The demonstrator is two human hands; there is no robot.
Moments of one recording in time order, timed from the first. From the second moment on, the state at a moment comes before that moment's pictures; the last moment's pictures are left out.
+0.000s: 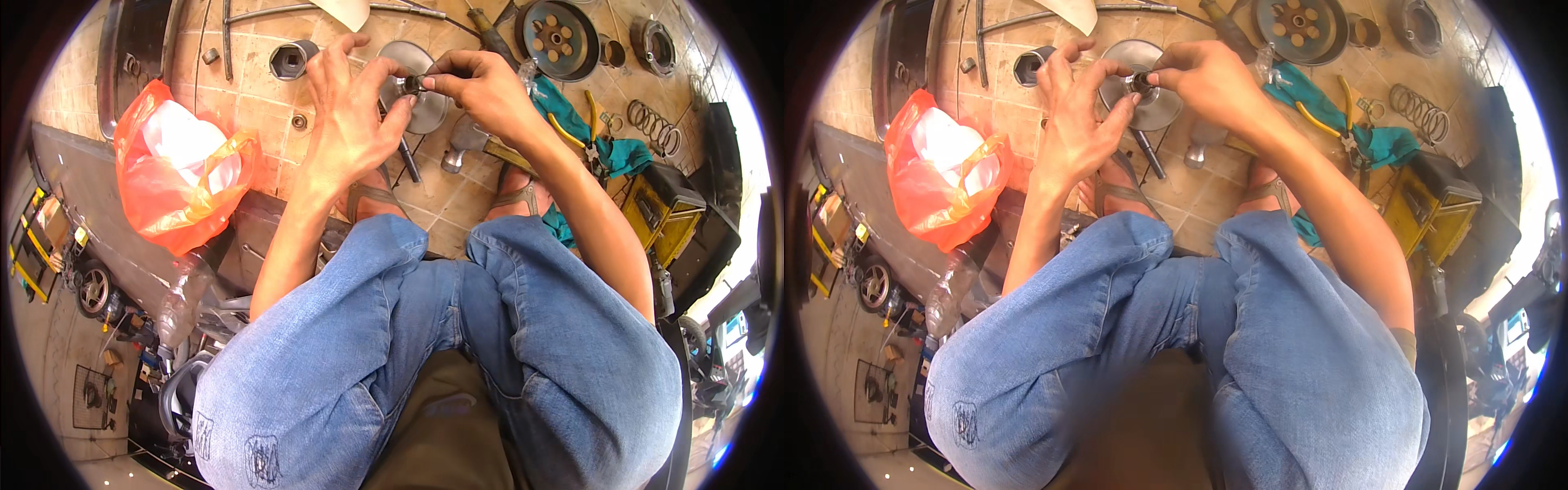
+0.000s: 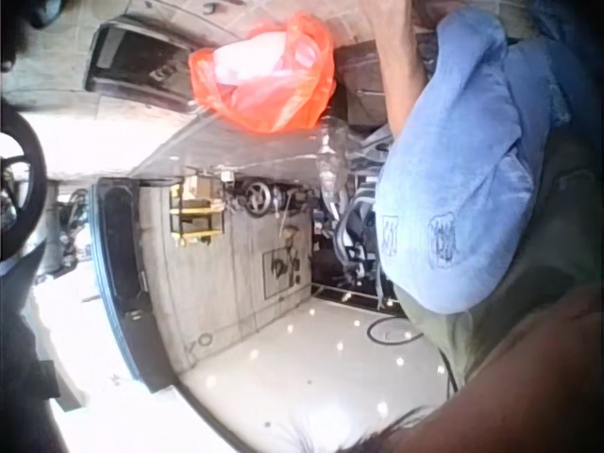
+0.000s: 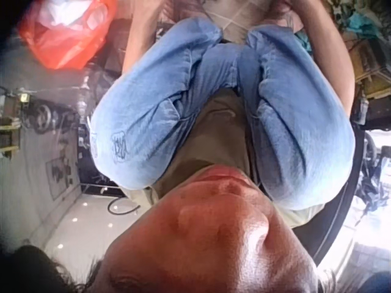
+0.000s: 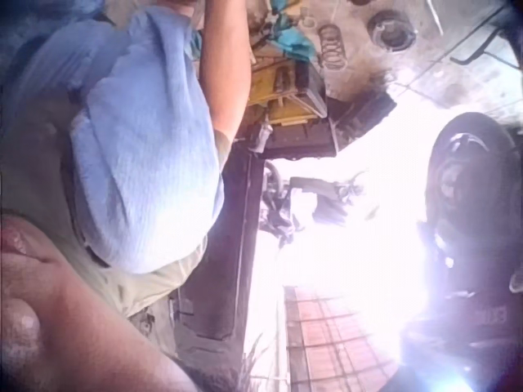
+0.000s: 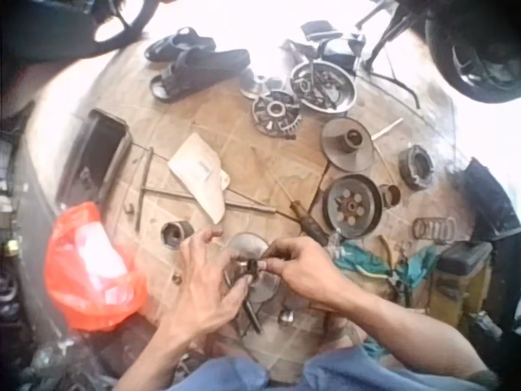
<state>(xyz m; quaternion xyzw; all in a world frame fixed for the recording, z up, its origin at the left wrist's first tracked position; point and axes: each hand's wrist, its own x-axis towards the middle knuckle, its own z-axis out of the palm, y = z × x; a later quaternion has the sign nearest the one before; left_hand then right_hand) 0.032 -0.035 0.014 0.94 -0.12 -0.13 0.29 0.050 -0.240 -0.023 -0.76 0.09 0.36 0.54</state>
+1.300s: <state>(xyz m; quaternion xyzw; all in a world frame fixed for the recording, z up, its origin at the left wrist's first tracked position) -0.048 0.013 -0.027 0.90 0.03 0.05 0.43 0.027 -0.155 0.008 -0.90 -0.19 0.15 0.37</state>
